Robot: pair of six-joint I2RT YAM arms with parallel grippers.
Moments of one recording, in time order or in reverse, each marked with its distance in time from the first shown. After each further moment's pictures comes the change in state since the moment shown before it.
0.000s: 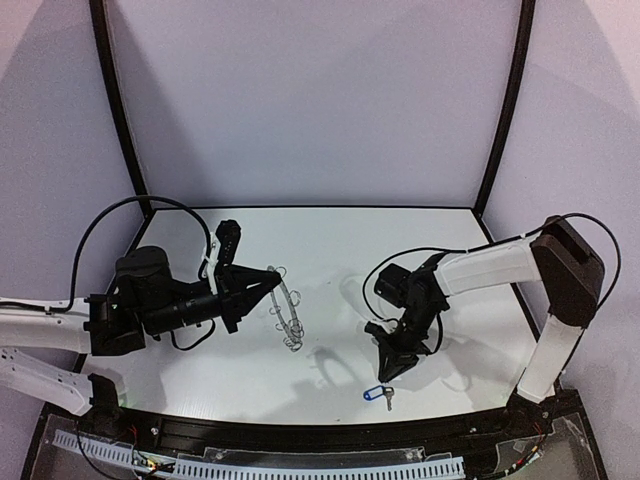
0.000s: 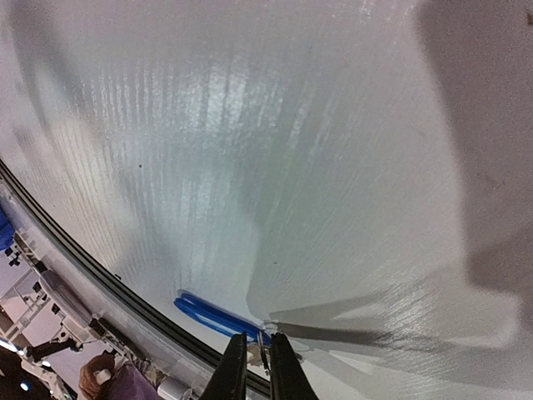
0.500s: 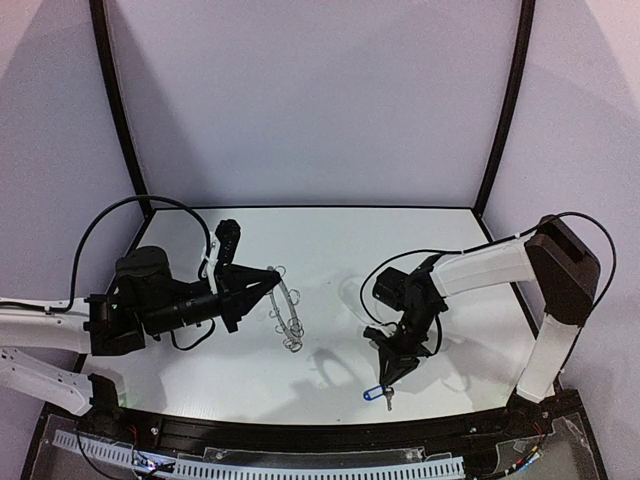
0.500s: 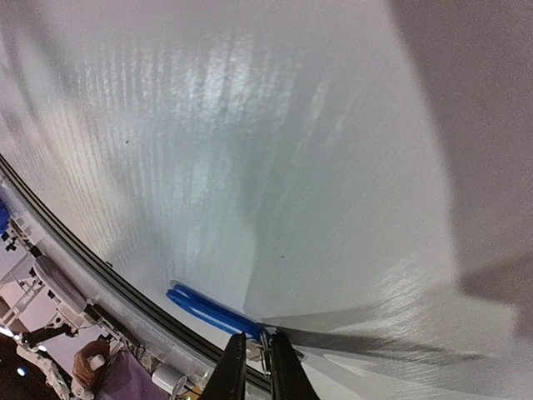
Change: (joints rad) left arm 0.000 0.000 0.000 -0.001 -0.012 0.002; right arm 0.014 0.026 0.013 -0.041 -0.010 -0.047
